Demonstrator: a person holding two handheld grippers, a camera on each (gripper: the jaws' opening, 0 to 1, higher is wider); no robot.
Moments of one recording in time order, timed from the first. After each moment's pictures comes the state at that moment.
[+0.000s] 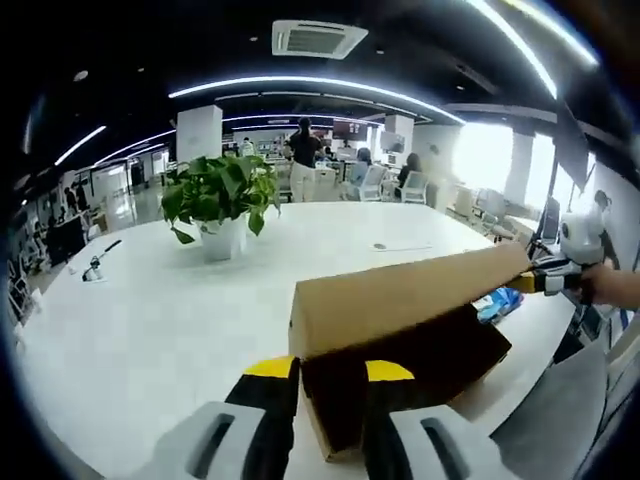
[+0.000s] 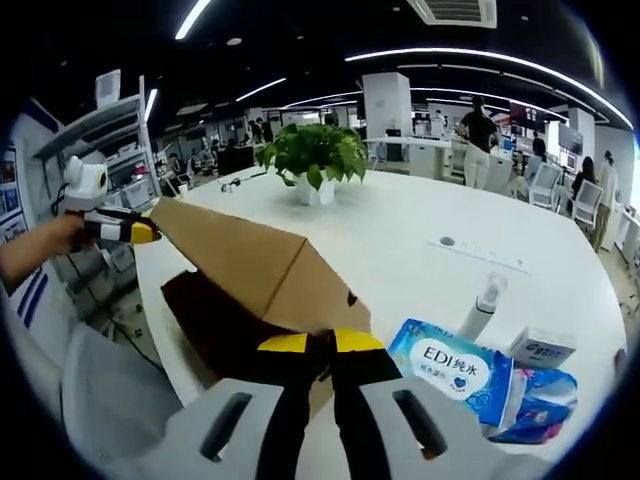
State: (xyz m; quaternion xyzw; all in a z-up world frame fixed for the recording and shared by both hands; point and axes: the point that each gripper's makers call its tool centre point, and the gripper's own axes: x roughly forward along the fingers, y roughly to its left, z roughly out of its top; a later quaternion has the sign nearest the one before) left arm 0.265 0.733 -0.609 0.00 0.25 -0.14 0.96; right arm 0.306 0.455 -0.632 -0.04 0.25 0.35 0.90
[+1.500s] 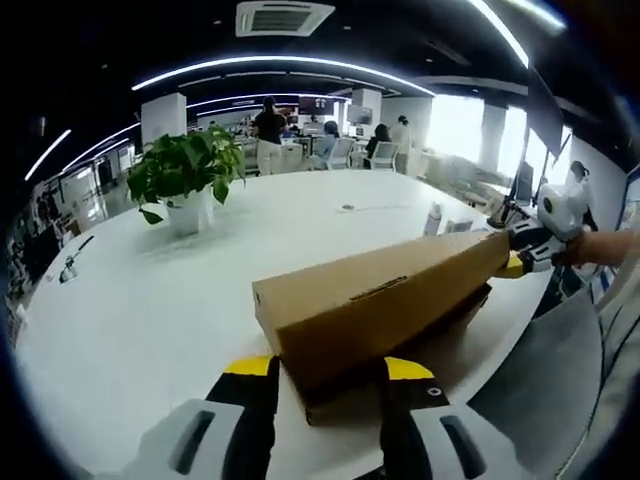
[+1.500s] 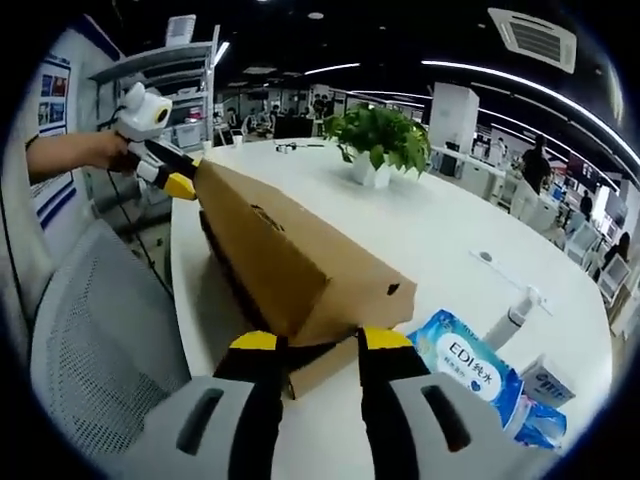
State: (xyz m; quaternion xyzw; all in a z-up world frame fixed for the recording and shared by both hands) left arm 0.230 0.715 -0.654 0.03 0.31 -0.20 0.93; right arm 0.261 0.467 -0.671 -0.16 0.23 0.46 0.84
